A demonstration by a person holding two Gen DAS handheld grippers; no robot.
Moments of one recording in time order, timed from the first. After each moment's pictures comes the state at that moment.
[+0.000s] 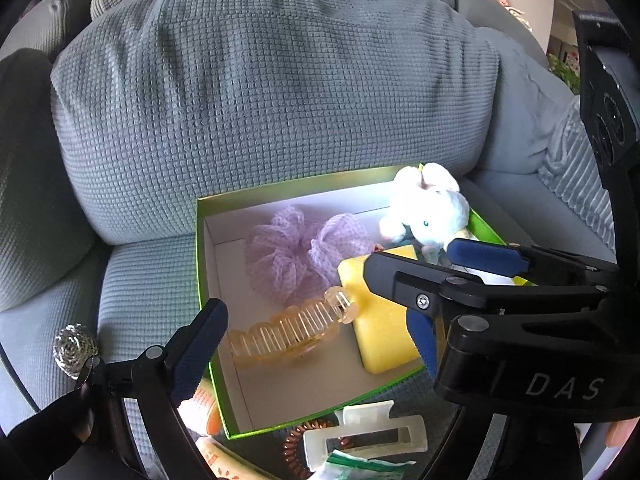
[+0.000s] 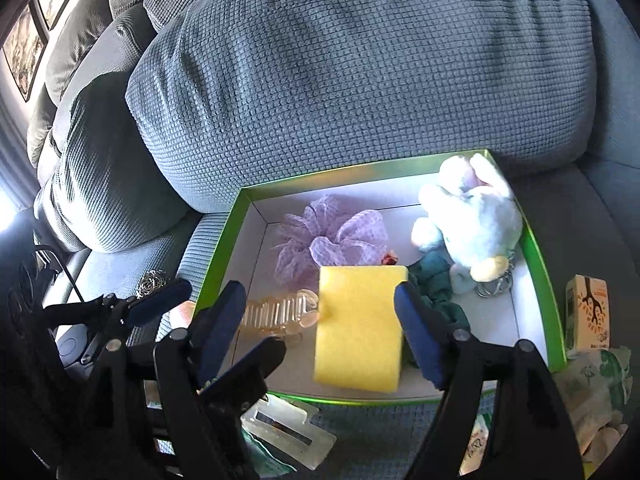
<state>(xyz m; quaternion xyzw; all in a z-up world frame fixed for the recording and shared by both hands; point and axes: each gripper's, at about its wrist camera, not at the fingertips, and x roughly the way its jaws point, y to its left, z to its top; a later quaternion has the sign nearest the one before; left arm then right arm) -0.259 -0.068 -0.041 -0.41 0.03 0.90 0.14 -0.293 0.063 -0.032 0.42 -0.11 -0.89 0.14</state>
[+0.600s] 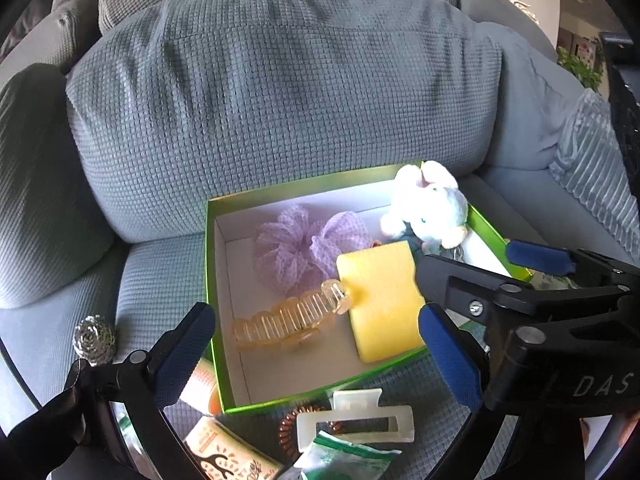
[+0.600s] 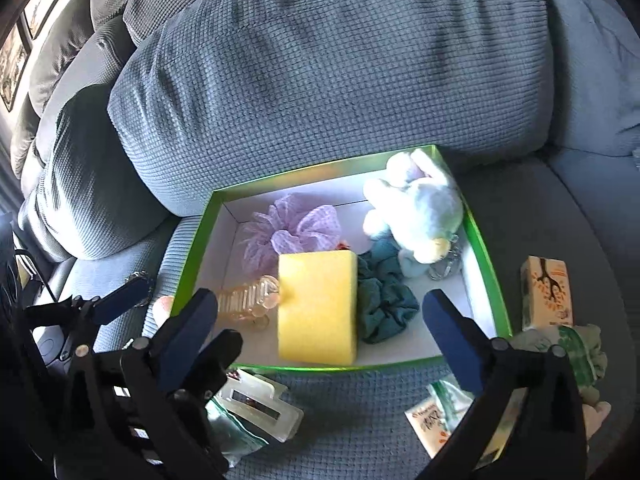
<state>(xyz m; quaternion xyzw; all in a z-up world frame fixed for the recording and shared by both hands) -0.243 -0.057 -0.031 -0.41 0.05 0.90 0.10 -0.271 0.087 -0.023 0.42 -0.11 -0.89 0.10</state>
